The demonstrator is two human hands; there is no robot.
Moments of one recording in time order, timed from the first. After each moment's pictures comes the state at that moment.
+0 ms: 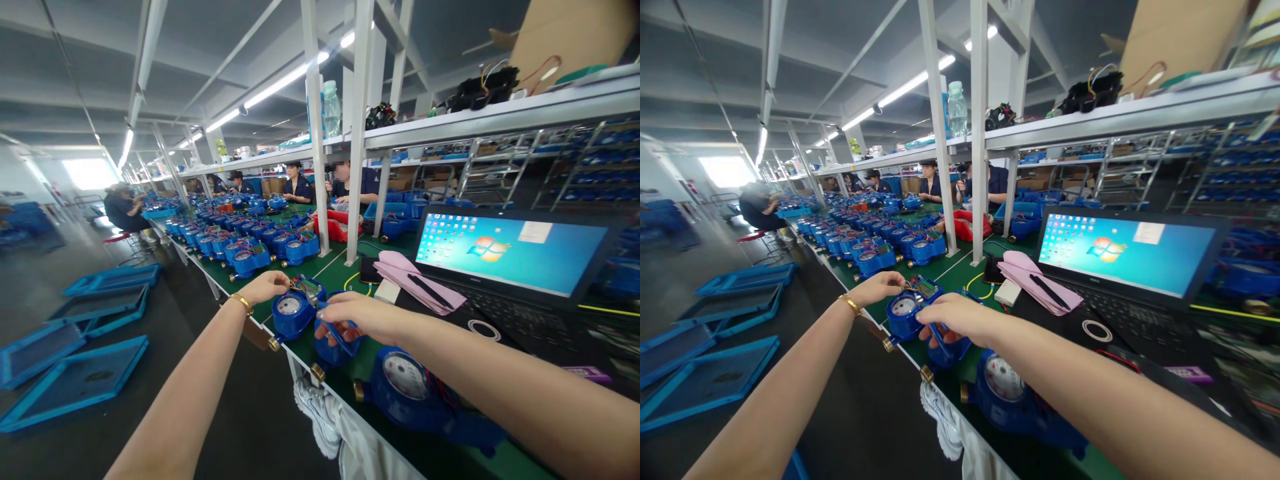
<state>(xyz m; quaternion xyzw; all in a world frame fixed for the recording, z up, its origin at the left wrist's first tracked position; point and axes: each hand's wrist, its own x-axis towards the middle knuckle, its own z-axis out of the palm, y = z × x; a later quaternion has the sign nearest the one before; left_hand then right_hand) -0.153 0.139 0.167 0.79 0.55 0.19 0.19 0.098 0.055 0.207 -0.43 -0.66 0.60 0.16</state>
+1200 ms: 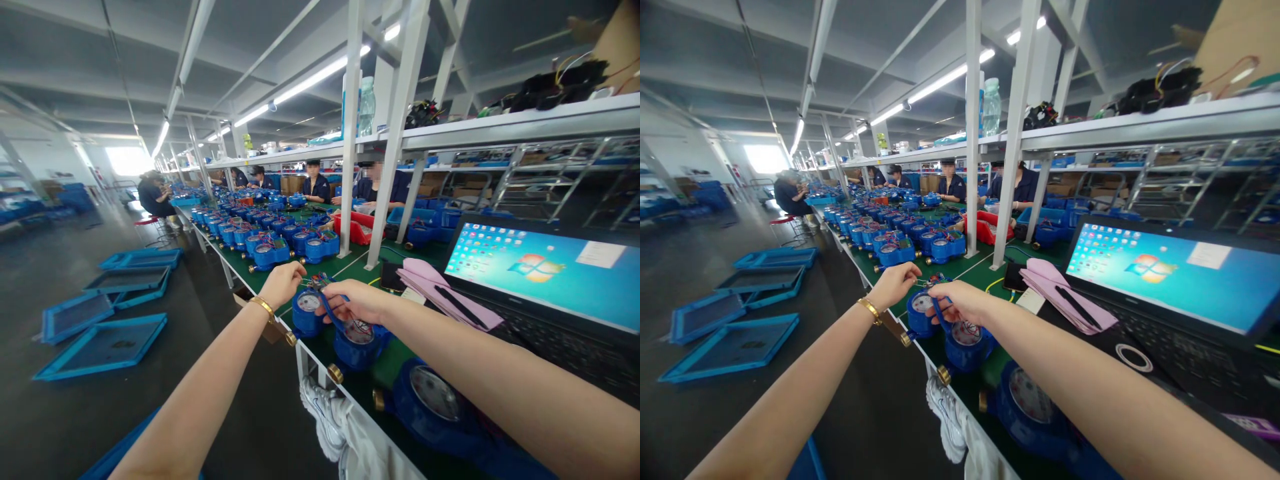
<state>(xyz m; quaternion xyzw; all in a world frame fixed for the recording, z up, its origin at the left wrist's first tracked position) -0.145 0.107 0.170 0.75 0.59 0.28 0.04 0.052 0.099 0.194 -0.43 -0.55 0.70 0.15</state>
